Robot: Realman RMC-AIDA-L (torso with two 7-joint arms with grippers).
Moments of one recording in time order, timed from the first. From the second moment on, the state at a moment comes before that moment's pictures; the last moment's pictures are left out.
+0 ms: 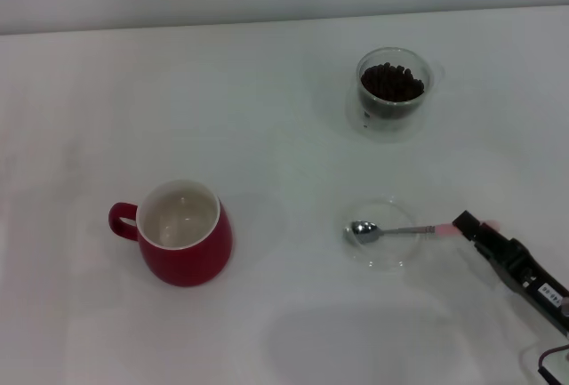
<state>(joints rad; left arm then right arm) -0.33 -2.08 2.55 0.15 -1.27 1.30 -0.31 0.25 2.01 -0.83 0.39 -1.06 -1.53 1.20</state>
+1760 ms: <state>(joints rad) -0.33 -2.08 2.55 0.16 -1.26 1.29 -0.31 0.34 2.00 -0.93 -0.59 -1.29 -1.15 1.23</state>
